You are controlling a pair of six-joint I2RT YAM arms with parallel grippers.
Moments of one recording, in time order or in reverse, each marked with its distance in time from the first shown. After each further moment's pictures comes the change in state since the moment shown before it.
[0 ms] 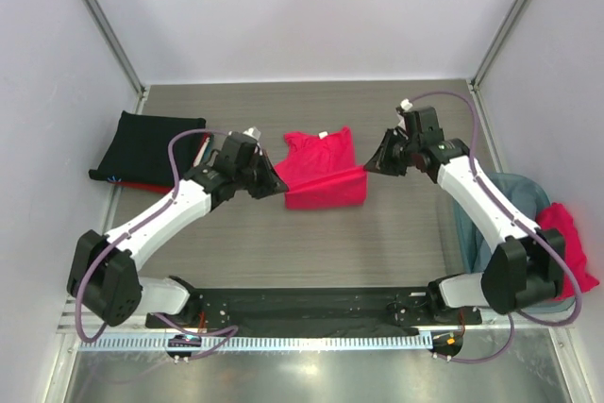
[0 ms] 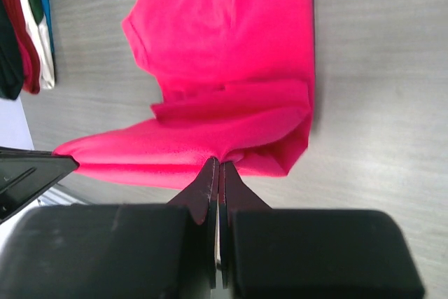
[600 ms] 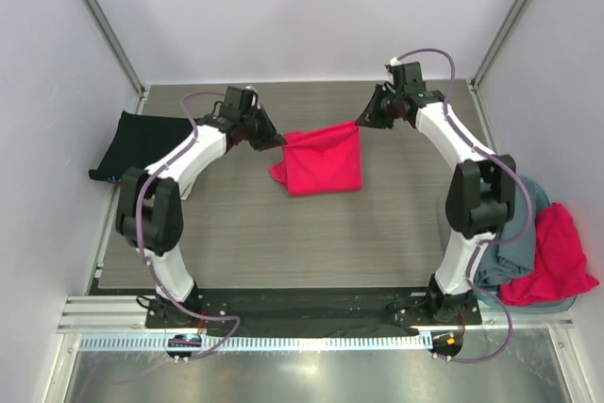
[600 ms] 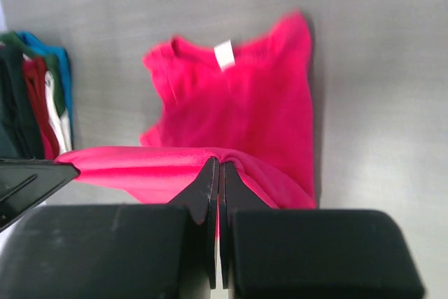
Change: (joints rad) left arm 0.205 0.462 0.440 0.003 0.103 0.049; right arm -0.065 0.516 0.496 0.060 -0.026 -0.050
